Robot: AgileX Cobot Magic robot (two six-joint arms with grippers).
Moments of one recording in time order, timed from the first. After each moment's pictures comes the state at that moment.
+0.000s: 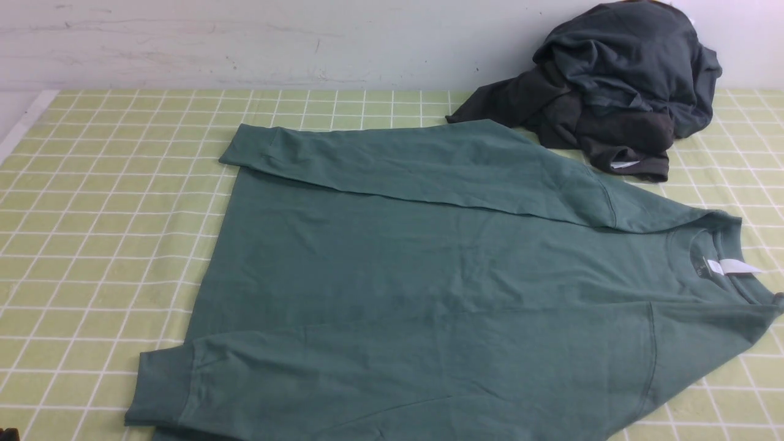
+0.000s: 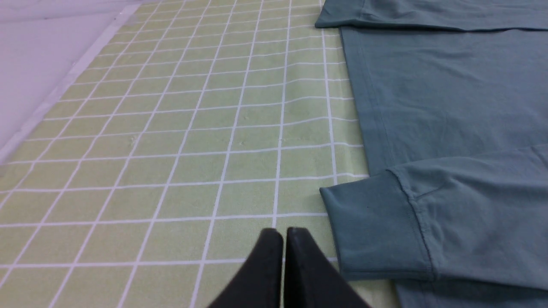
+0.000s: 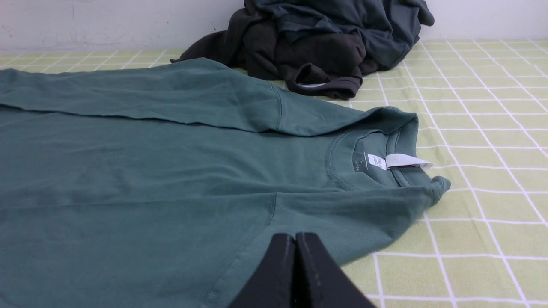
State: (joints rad) right arm 0.03 -0.01 0.02 0.01 0.36 0.09; left arm 0.07 -0.01 0.02 -0.04 0.36 0.13
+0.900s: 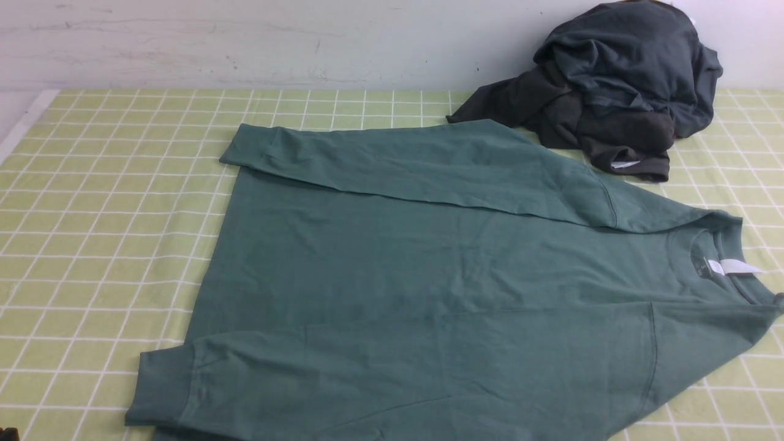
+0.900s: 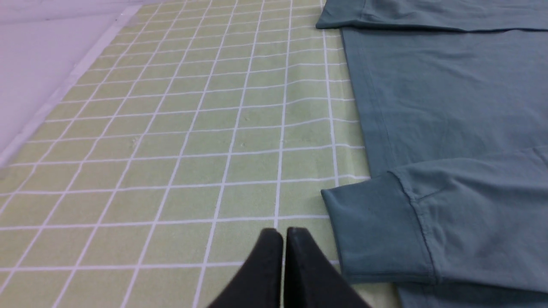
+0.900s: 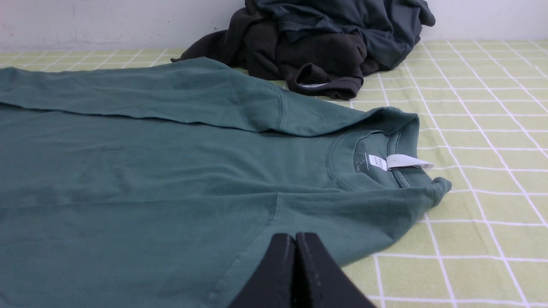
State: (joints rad) right arm 0.03 -0.01 0.02 0.01 0.36 0.09; left arm 0.07 -0.01 0.03 -0.04 0.34 0.13
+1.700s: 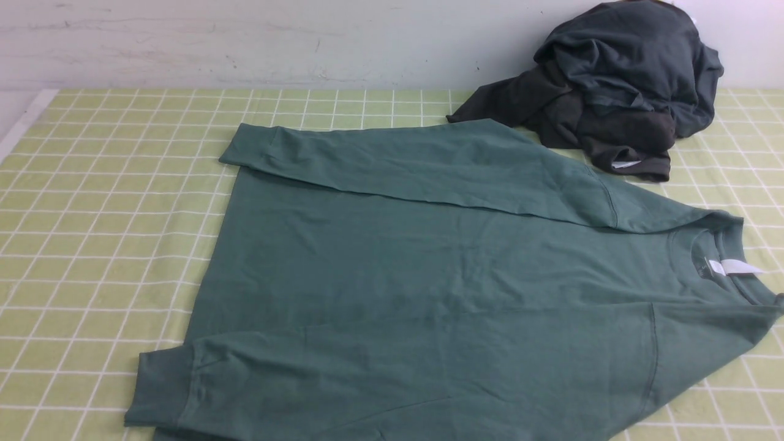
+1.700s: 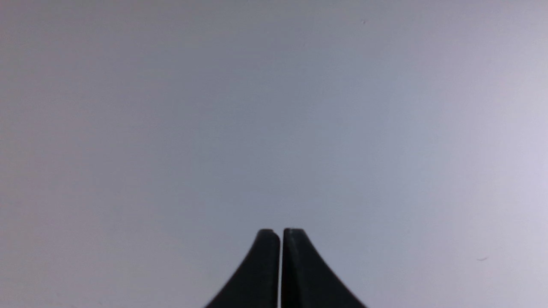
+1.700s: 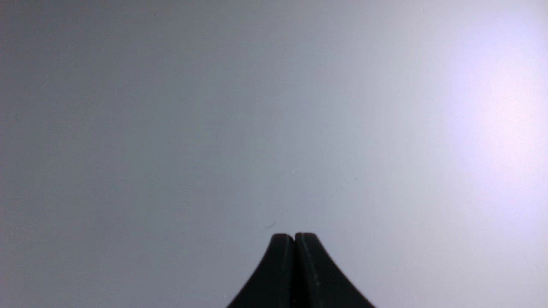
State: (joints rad) right arm 0.03 0.04 -0.09 -0.04 -0.48 0.15; left arm 0.07 0.09 -0.16 0.00 -0.50 -0.20
